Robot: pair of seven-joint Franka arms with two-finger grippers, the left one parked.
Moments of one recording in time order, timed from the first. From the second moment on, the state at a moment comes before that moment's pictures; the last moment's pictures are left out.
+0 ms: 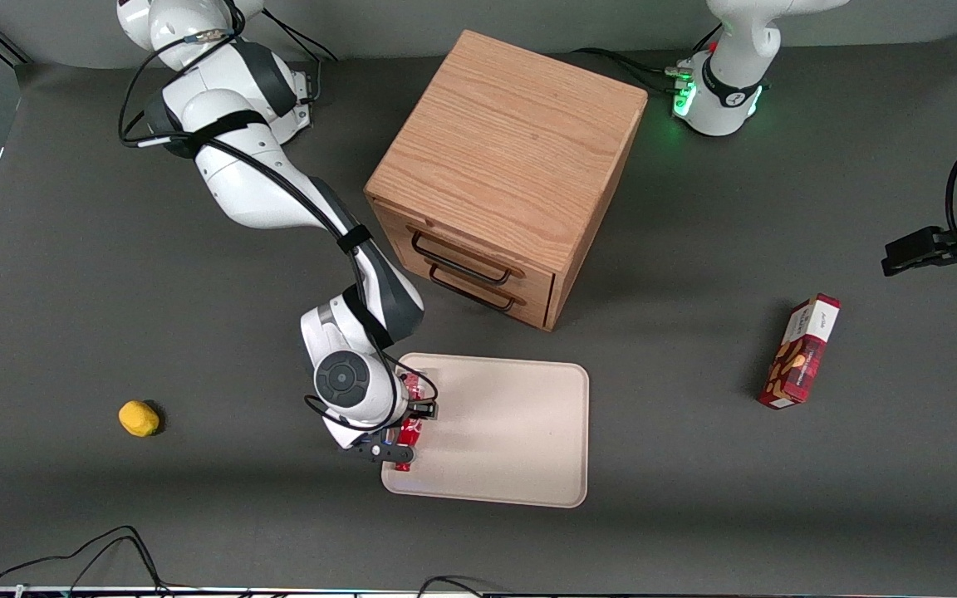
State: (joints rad) arm 0.43 1.11 0.05 -0.92 -0.01 2.03 0.58
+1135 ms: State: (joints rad) arm 0.42 1.08 0.05 -0.90 -0.01 2.00 0.58
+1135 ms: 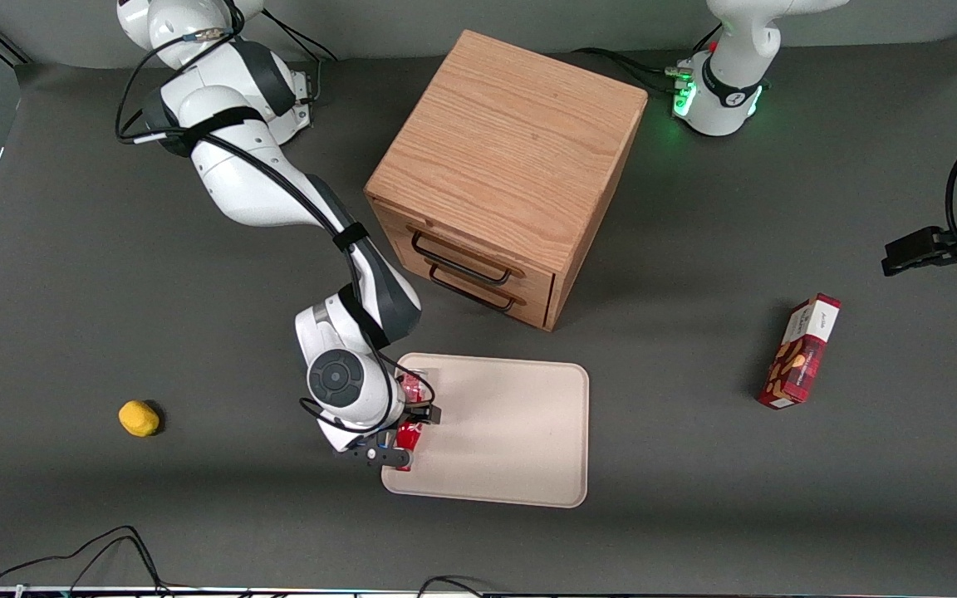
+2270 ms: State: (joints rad) arm -0.21 0.35 0.42 -1.38 -0.02 1.59 0.38
